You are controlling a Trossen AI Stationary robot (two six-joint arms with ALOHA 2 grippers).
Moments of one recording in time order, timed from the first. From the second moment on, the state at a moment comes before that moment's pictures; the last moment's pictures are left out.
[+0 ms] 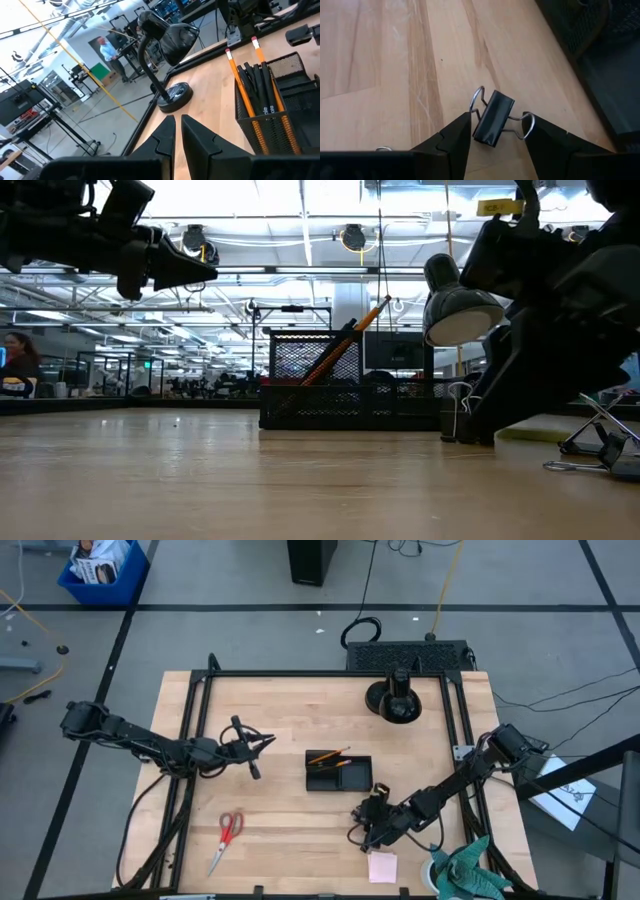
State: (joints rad) left arm -0.18 0.97 0.18 0.74 -0.58 0.53; right arm 0.59 1.78 0.75 0.08 0.50 0.70
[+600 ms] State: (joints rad) left arm -0.18 0.97 0.18 0.73 -0.58 0.52; right arm 0.59 1.78 0.75 0.14 0.50 0.72
